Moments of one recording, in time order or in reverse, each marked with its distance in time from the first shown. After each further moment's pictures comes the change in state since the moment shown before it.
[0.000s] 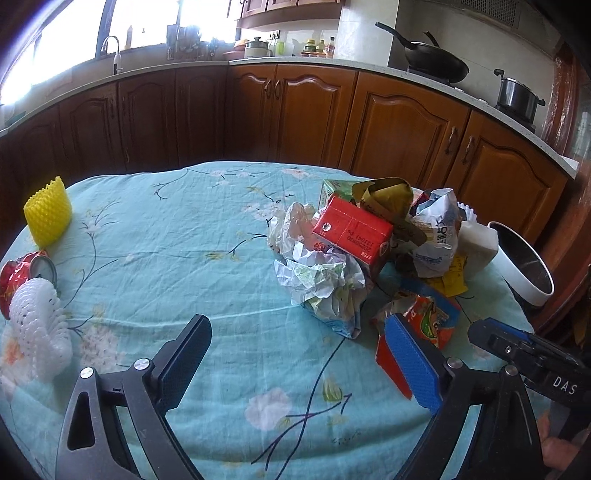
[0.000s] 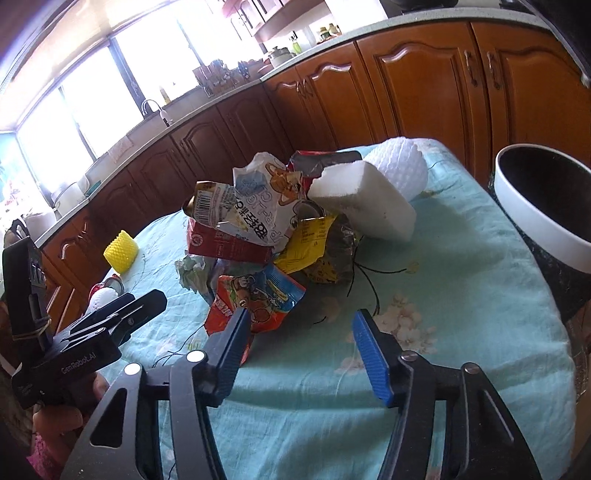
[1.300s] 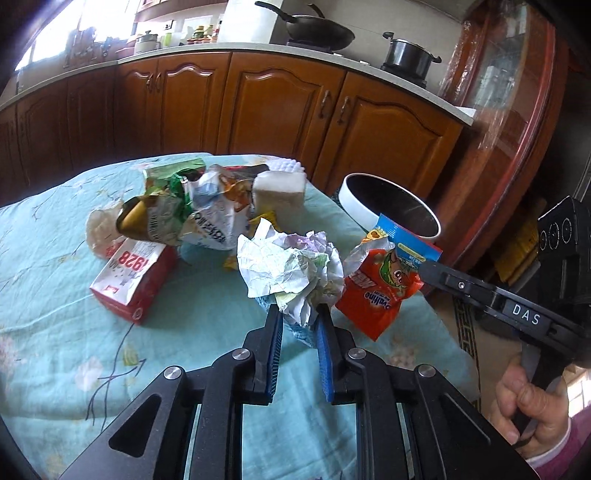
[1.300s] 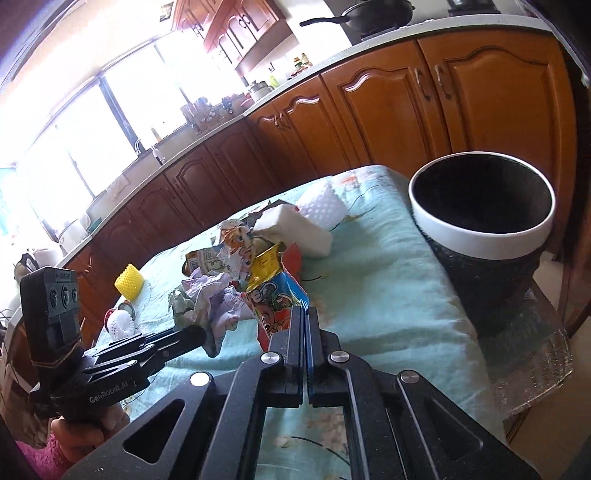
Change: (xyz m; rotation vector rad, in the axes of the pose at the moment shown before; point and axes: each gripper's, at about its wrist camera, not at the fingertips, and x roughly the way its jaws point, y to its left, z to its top) left arm -0.016 -0.076 -0.010 0.202 0.086 -0.365; right arm -0.103 -0.057 -0.008 0.083 -0.152 -0.027
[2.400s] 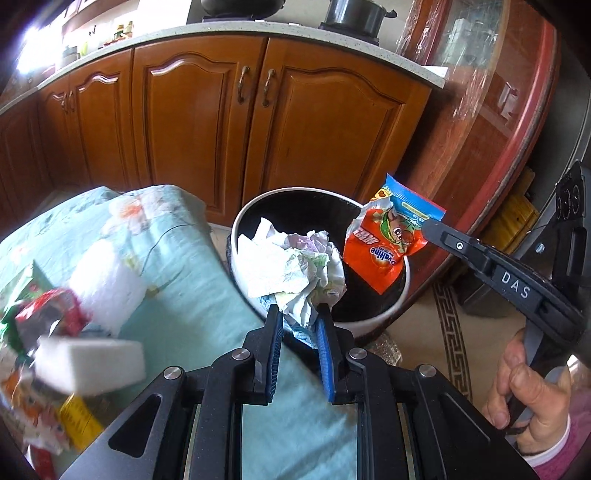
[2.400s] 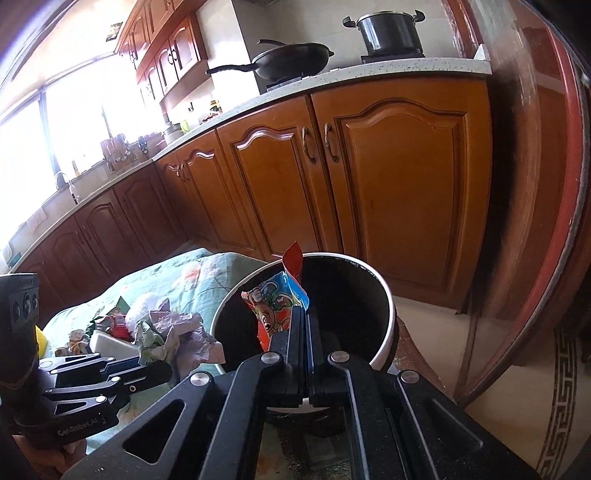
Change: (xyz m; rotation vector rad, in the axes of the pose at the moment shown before) left arm 0.186 -0.077 0.133 0.139 0.120 -0.099; right arm -0.012 -0.127 0.105 -0.017 -0.139 -0.357
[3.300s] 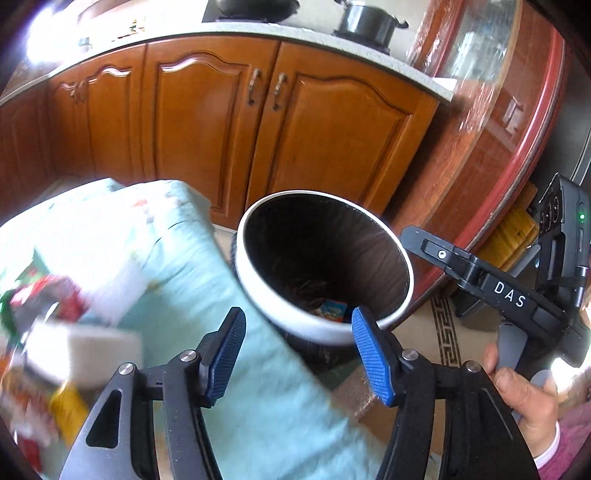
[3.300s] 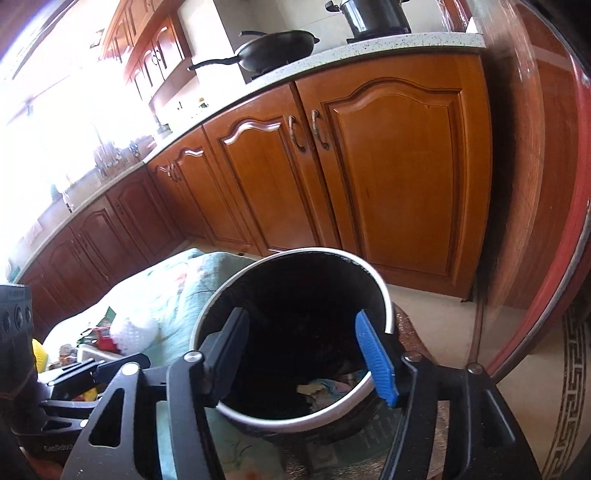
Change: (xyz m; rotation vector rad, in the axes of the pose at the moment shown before) left arm 0.016 0.007 -0.010 -0.059 -0.049 -0.005; right arm 0.015 -0.010 -0.009 0.077 0.017 0.049
